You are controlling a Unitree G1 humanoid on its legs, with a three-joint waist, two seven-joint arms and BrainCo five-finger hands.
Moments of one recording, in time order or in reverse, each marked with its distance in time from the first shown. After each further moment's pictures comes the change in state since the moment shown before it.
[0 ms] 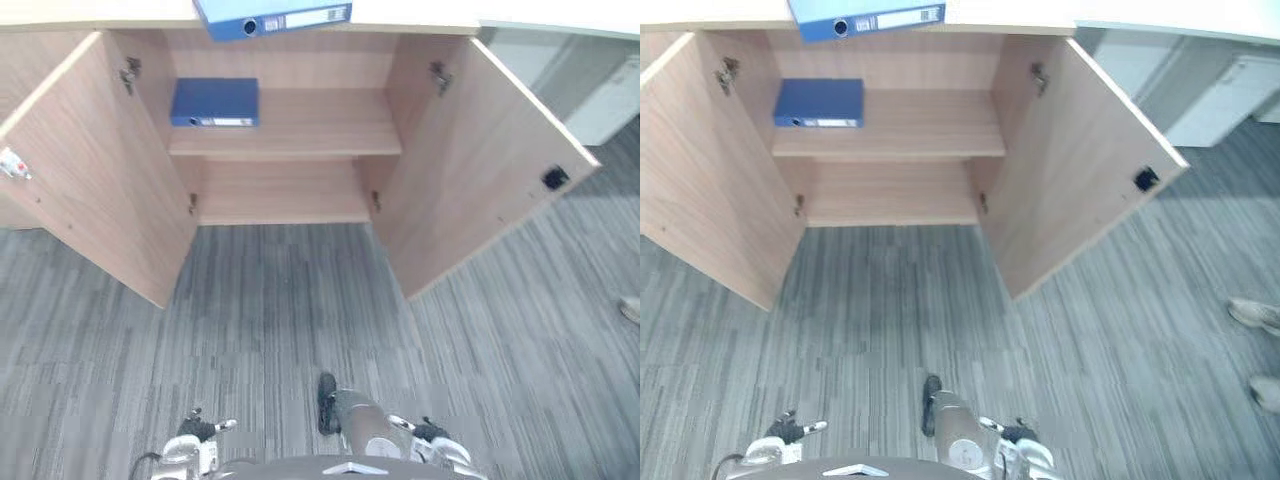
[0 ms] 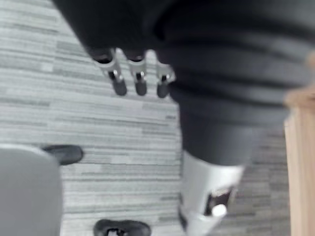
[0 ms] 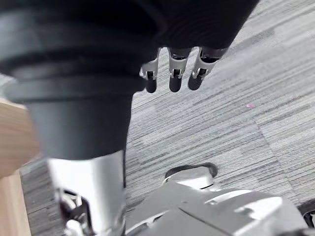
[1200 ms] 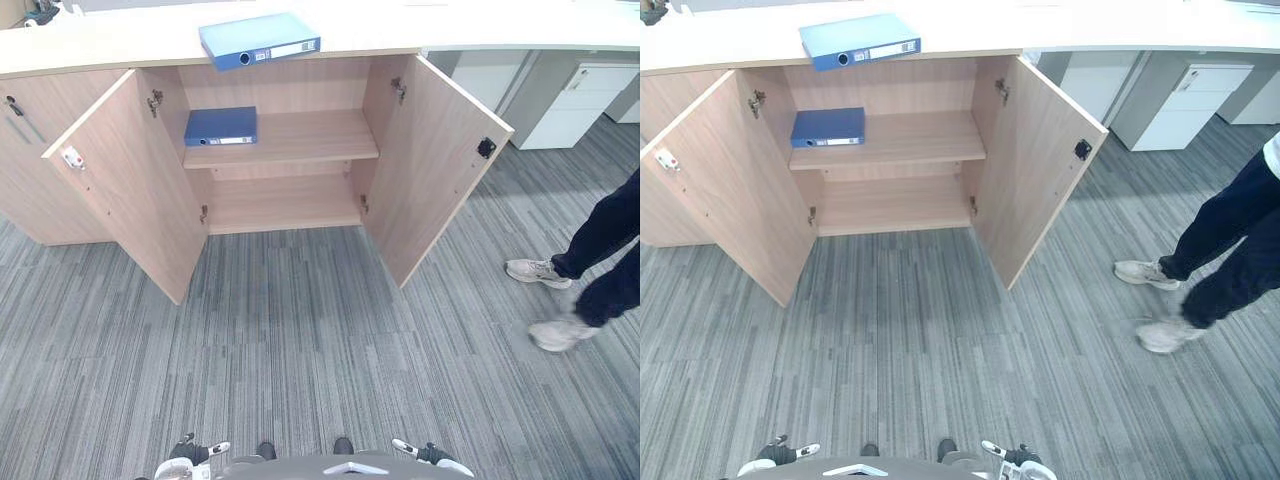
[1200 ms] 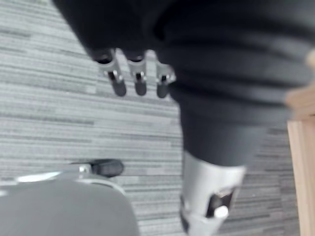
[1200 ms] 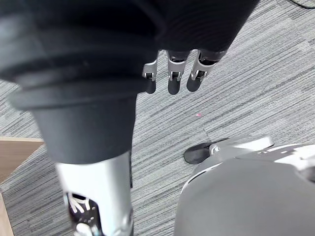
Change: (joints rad) left arm 0.069 0.049 -0.035 0.004 0.023 0.026 -0.015; right arm 0.040 0.010 -0.018 0.053 -0.002 0.024 -0.001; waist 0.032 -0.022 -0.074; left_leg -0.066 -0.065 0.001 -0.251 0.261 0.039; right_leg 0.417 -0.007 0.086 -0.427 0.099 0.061
